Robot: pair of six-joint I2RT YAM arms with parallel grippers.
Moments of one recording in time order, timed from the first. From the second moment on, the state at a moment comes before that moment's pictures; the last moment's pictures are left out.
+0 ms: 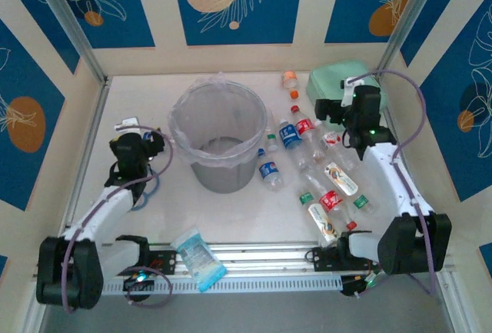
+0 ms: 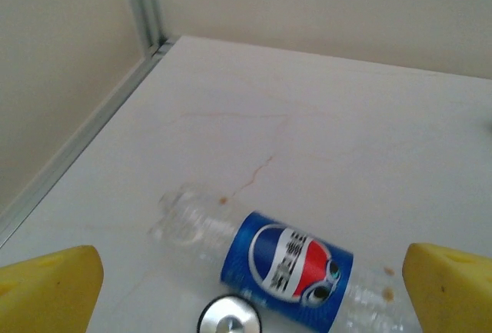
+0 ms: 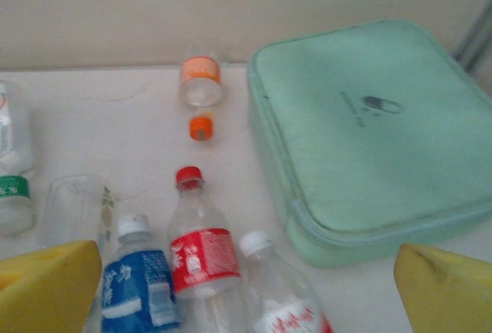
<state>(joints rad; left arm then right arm) -0.10 1.03 0.50 0.12 -0.35 -0.20 0.03 1.23 1.06 -0.37 -0.01 0.04</state>
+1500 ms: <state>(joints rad) -0.22 1.29 1.47 -0.92 0.27 -0.17 -0.06 1.80 1.34 -0.95 -0.06 -0.11</state>
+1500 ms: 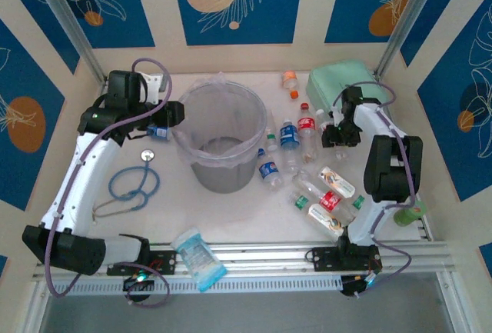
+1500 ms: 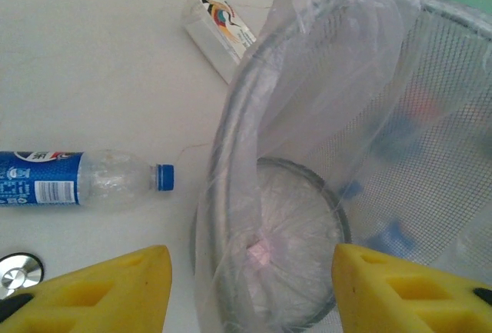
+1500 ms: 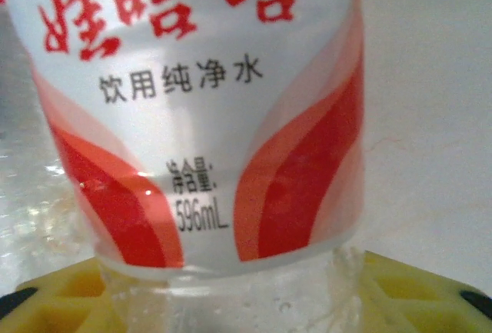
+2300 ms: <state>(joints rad) -0.23 1.29 1.34 -0.78 0.28 -0.20 0.39 1.34 1.80 -1.00 -0.47 0.24</state>
